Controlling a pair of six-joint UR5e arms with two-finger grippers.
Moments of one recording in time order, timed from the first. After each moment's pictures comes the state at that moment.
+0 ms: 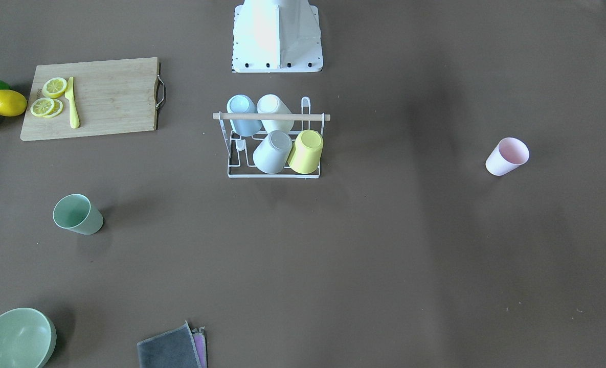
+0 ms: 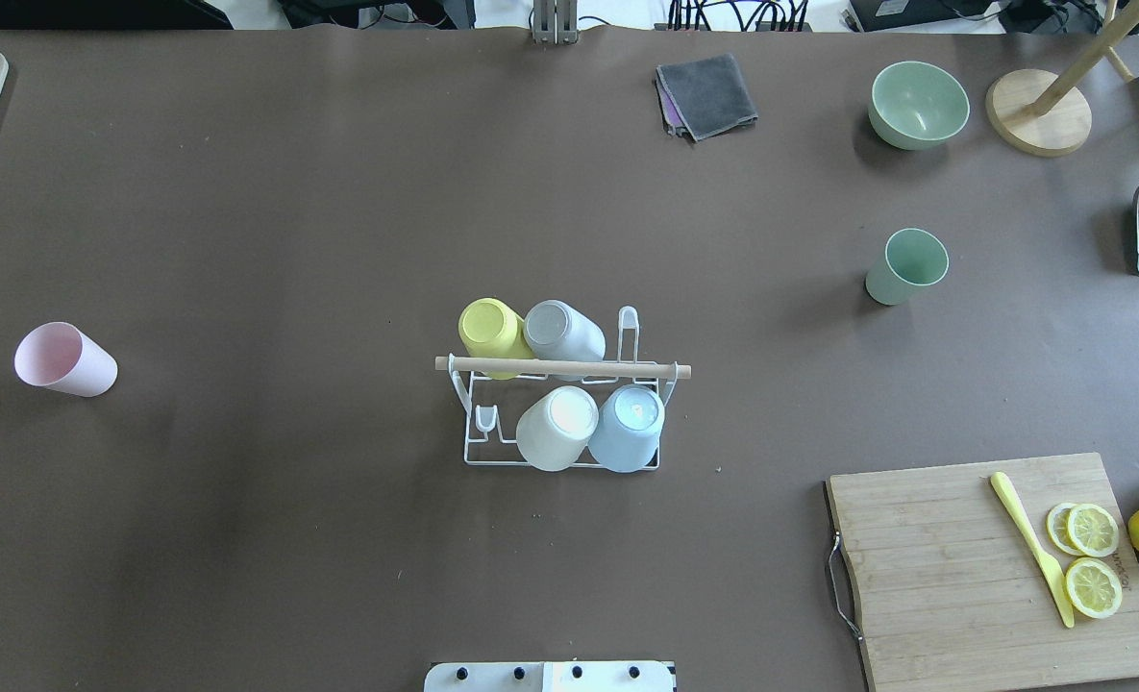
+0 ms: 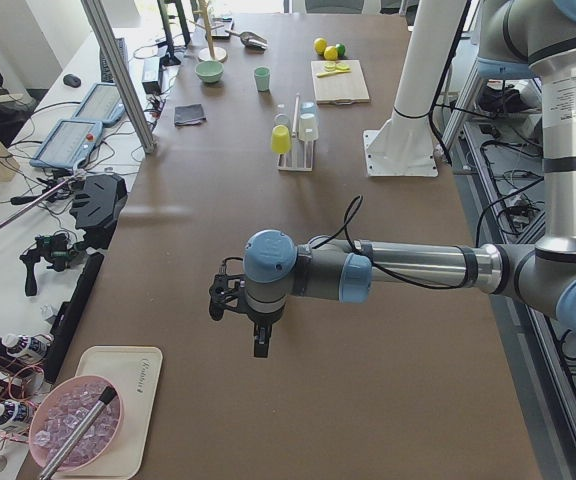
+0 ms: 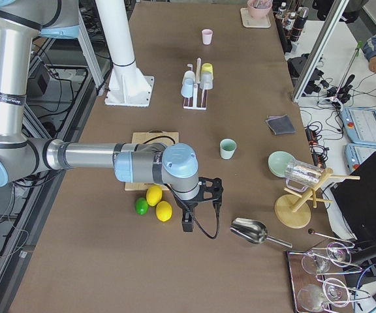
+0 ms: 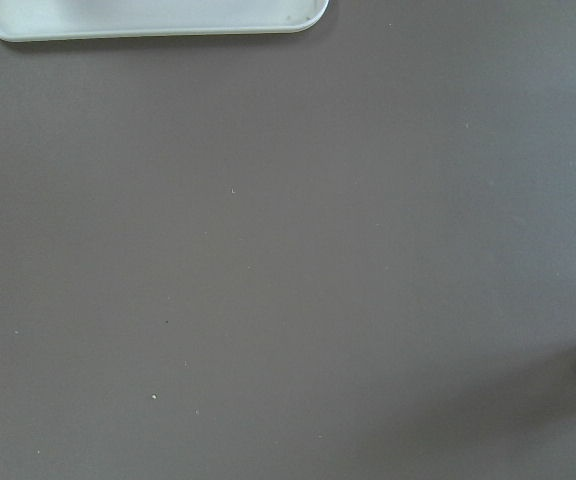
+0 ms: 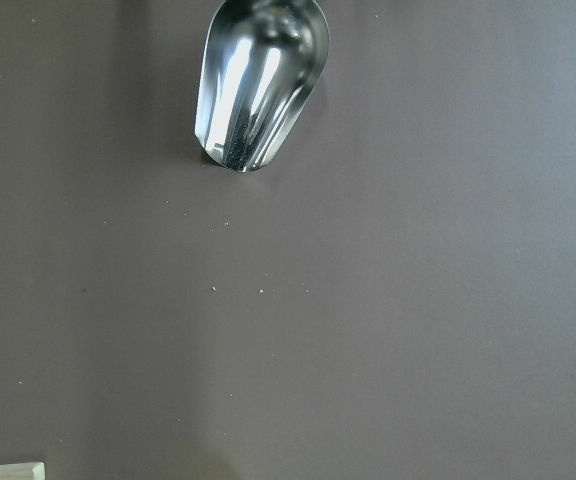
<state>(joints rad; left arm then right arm) -1.62 -1.42 -1.77 -1.64 -2.38 -0.04 1.68 -1.79 1.84 -1.57 2.30 -0.04</state>
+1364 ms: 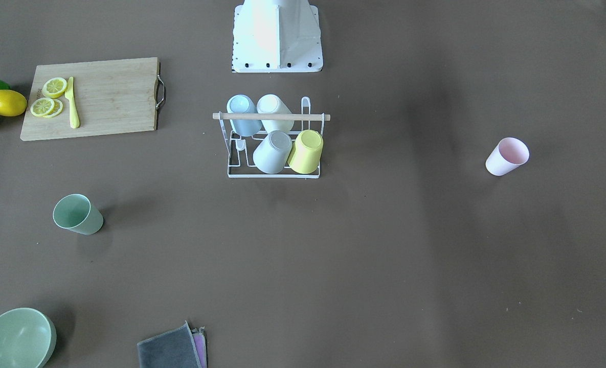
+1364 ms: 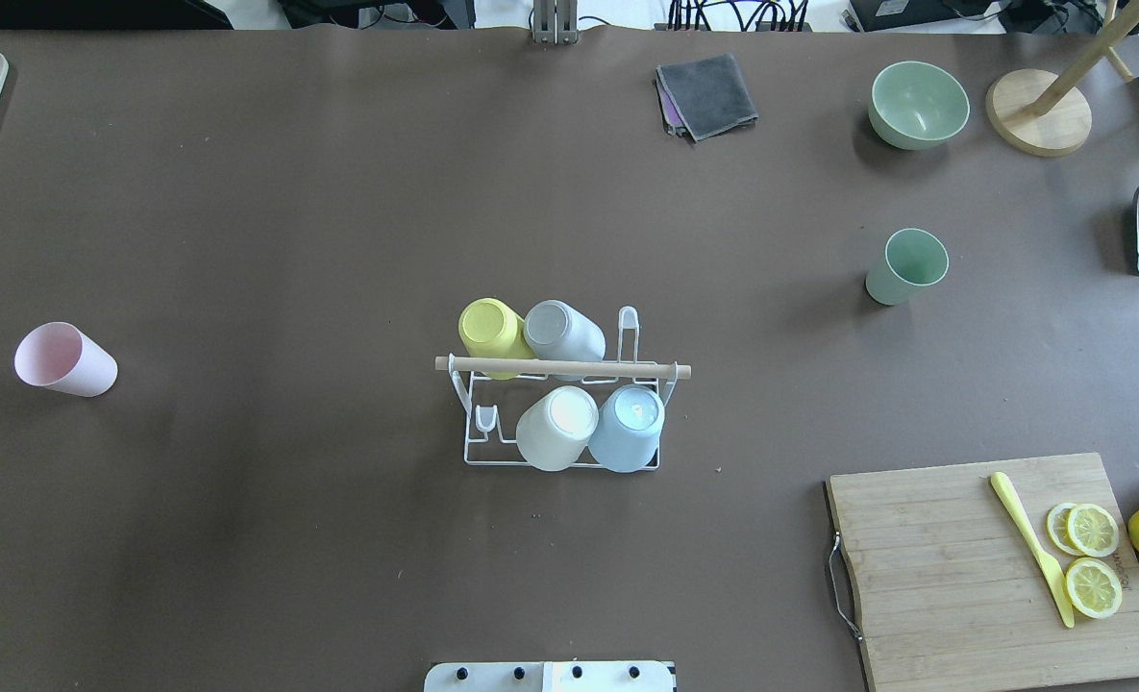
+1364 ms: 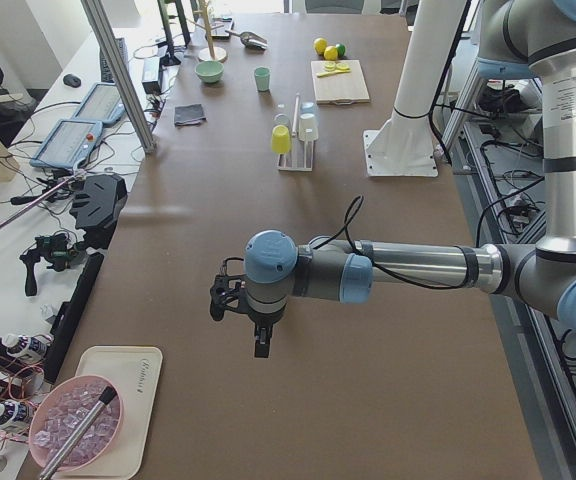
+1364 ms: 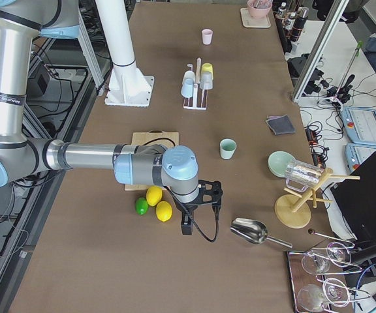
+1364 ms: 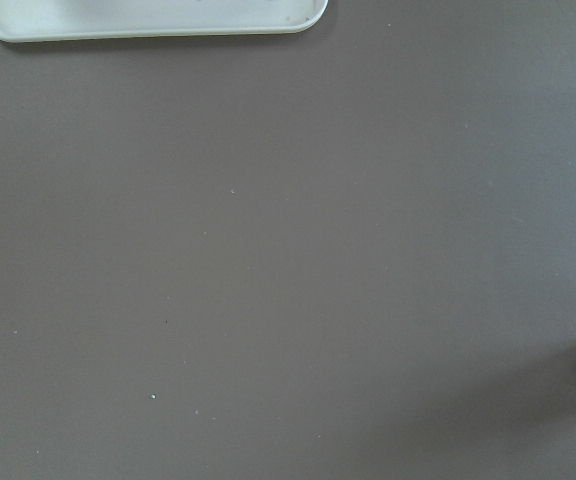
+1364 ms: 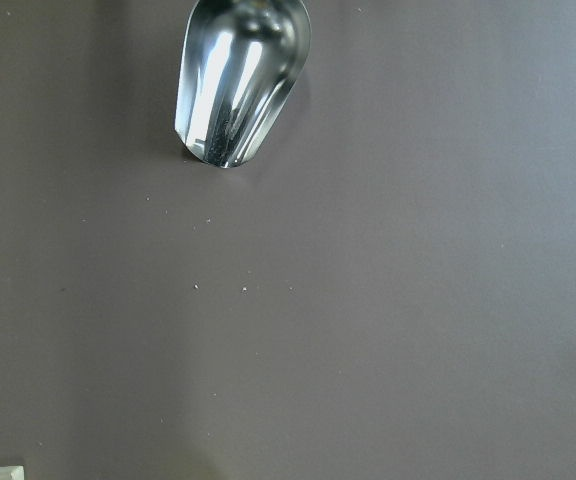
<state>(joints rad) -1.62 -1.41 -1.77 -1.64 -2.38 -0.04 1.68 -1.79 1.83 -1.56 2.29 -0.03</state>
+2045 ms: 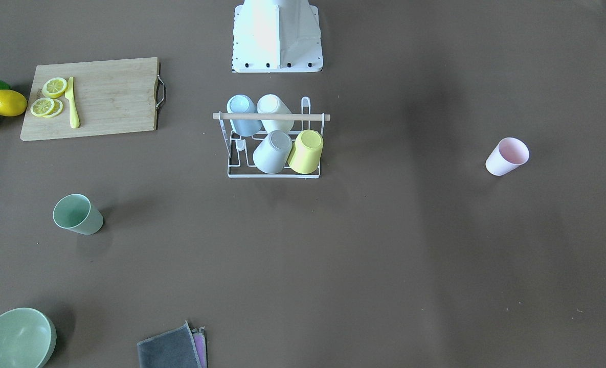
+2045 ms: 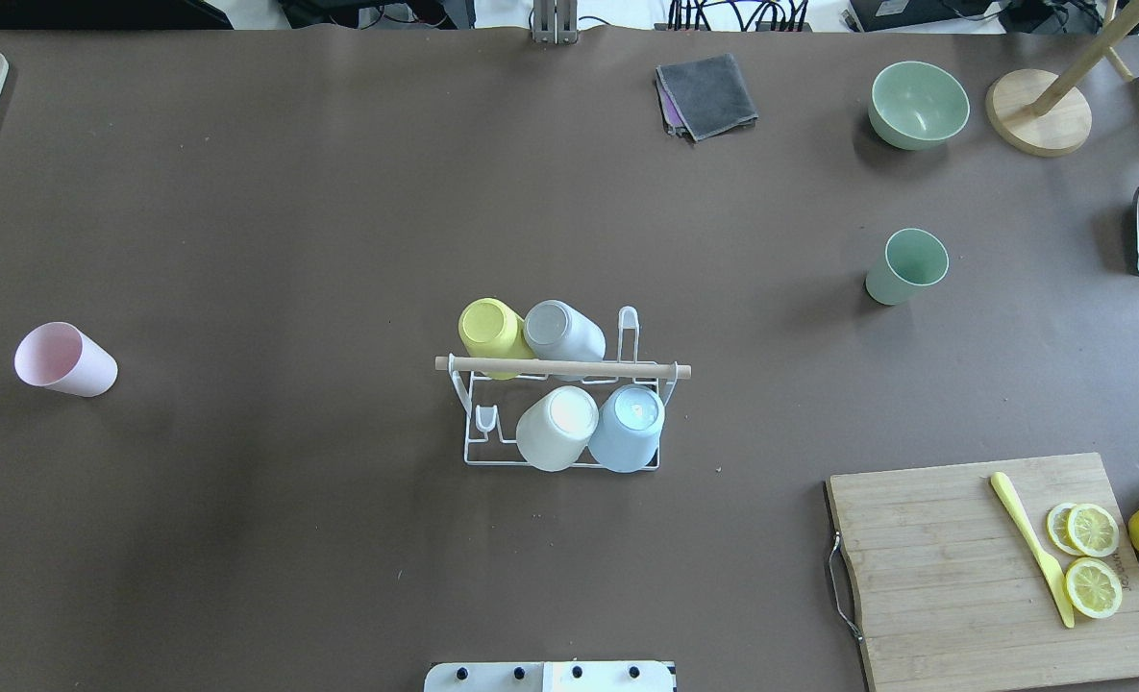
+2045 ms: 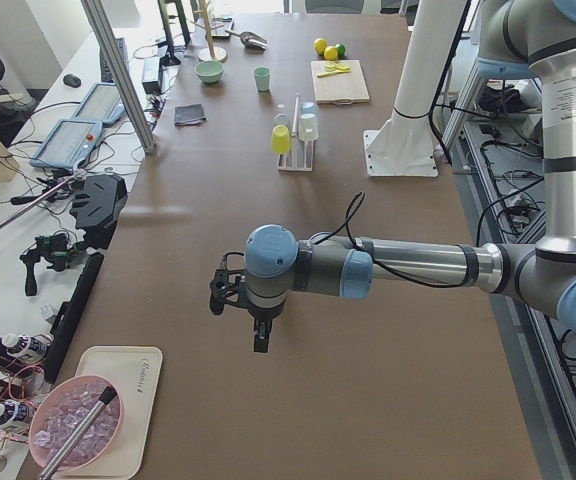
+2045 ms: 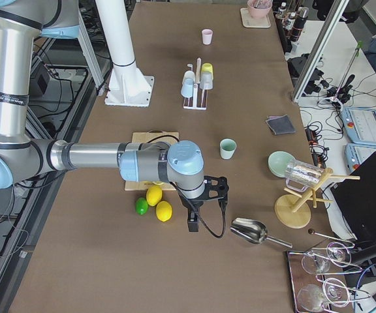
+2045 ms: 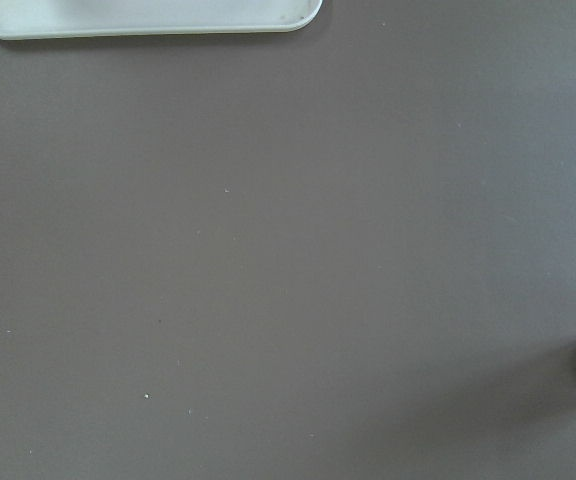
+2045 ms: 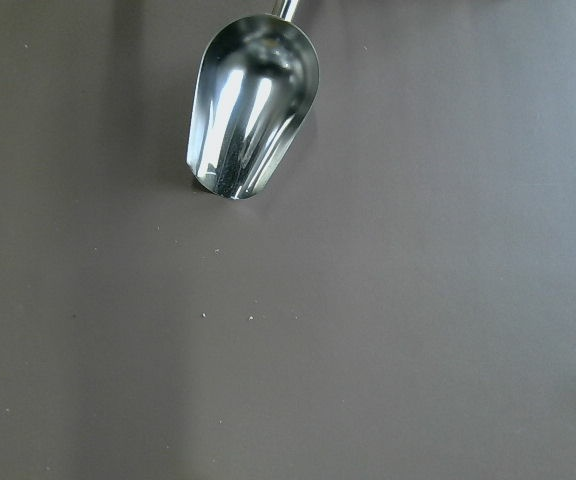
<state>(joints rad) -1.62 -1.41 -1.79 -1.64 -2.39 -0.04 1.68 -1.76 1.83 -1.56 2.28 -0.03</state>
